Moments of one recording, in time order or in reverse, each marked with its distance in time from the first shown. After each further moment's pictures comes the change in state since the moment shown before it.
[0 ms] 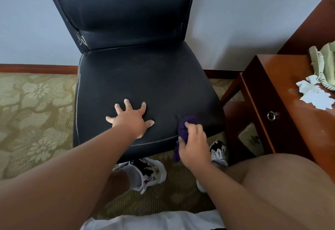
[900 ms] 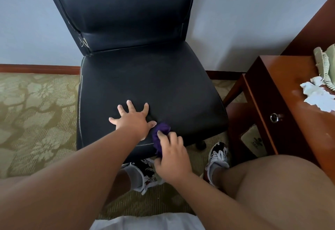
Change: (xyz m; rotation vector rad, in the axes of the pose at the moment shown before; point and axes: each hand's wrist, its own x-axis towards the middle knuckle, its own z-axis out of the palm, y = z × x) left_hand 0.002 0.007 0.006 0.022 -0.011 -0.023; right_hand -0.025 -0.039 0.027 -0.153 -0.187 -0.259
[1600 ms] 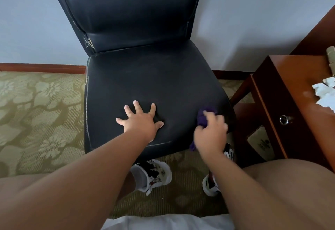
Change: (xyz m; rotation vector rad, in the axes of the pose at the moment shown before) left_hand -0.001 0.005 0.006 0.010 0.039 0.001; right_hand 0.049 0.060 -0.044 0.142 0.368 0.483
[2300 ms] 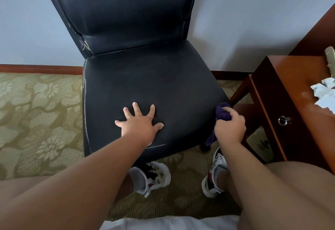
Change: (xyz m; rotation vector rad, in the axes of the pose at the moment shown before) left_hand -0.004 0.001 0.003 0.034 0.039 0.018; right_hand 0.050 0.037 -0.019 0.314 0.096 0.281
